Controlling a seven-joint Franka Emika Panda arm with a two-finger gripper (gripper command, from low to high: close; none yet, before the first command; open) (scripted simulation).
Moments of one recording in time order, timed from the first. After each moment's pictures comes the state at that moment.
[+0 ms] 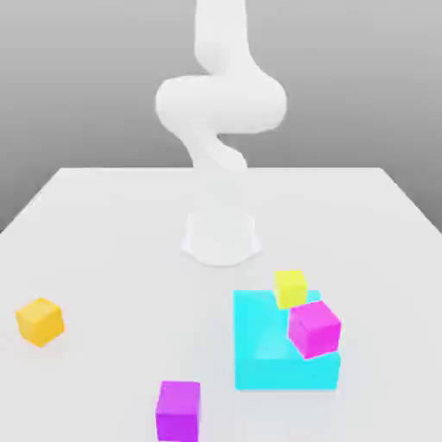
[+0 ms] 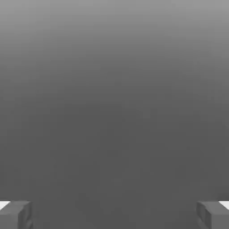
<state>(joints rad) 0.00 -0.71 -0.01 -2.32 0.01 2.34 0.79</state>
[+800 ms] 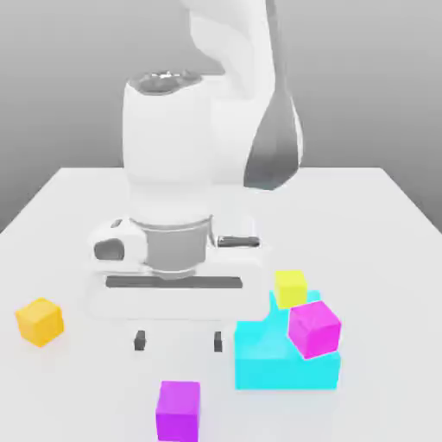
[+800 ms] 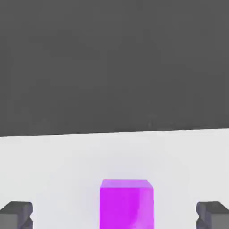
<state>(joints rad) -0.01 0.17 -0.09 -2.49 0.05 2.70 0.67</state>
